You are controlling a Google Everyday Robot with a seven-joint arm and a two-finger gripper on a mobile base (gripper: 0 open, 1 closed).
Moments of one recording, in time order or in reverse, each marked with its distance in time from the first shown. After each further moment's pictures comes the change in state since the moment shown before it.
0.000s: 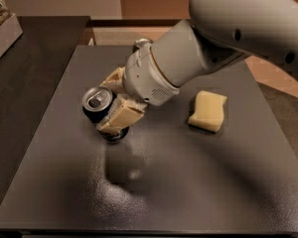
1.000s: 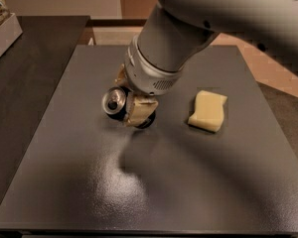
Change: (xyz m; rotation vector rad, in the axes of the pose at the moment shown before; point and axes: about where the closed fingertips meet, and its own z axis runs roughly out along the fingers) arm 0.036 -0.015 -0.020 0.005 0.401 -0.191
